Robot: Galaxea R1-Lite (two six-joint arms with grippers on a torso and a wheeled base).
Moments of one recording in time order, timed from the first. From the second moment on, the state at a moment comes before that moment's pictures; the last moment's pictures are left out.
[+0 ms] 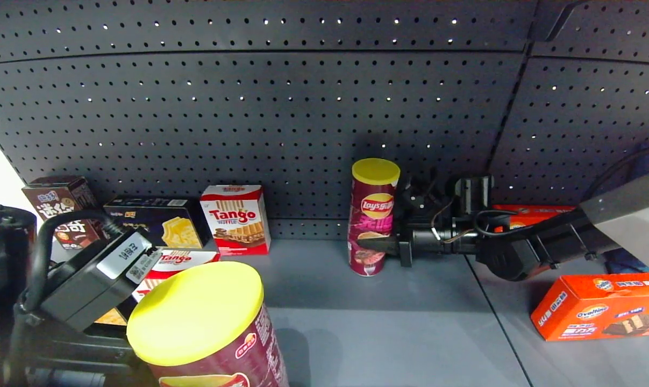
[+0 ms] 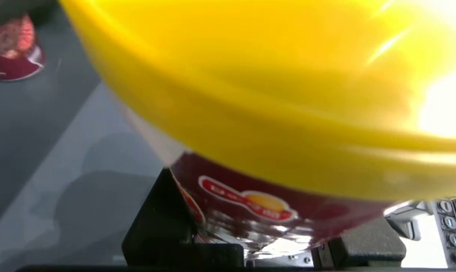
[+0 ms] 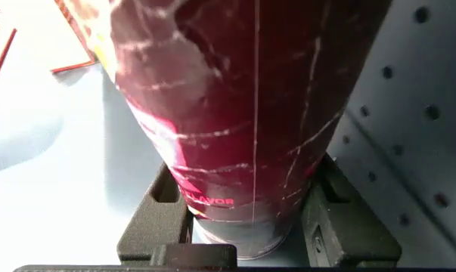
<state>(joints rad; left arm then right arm) -0.51 1.25 -0.60 -0.20 -0.86 0.13 0.41 2.12 -1.22 -0.62 0.82 -0.26</state>
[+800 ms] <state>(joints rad) -0.52 1.23 -0.55 -0.20 -0.86 0.13 0.52 1.82 -0.78 -0.76 0.67 -0.25</state>
